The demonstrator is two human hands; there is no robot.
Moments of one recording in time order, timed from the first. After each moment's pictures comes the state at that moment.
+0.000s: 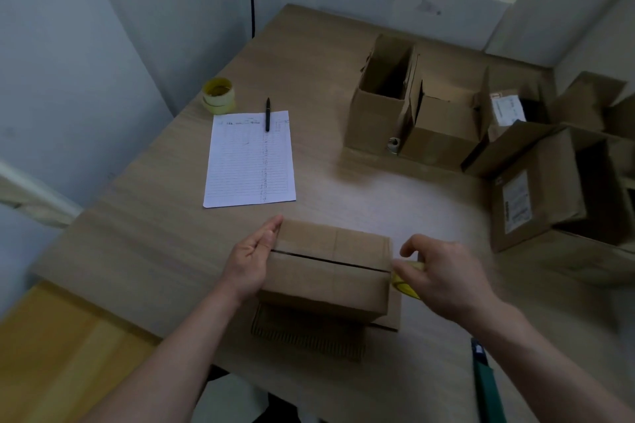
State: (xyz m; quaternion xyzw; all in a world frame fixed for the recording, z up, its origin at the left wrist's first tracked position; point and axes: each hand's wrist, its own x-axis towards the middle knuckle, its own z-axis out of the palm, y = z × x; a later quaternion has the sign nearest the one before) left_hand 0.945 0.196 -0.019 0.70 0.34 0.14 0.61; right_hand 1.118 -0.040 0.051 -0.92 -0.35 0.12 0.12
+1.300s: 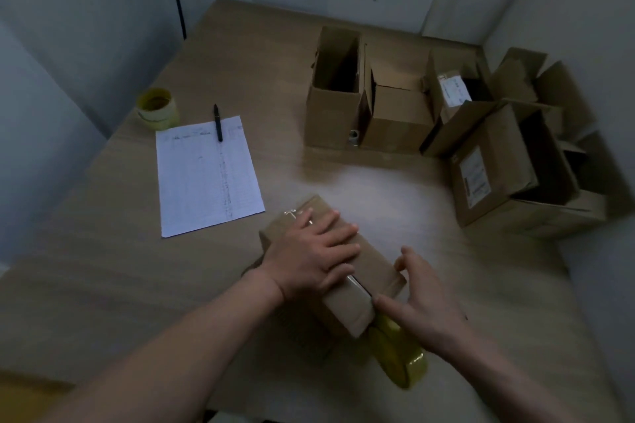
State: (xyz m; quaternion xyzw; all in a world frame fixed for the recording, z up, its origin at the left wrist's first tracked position) left_hand 1.034 0.178 -0.021 0.97 -0.19 0.14 0.07; right_hand 1.077 -0.056 0.019 -0.93 -0.22 0.23 0.20
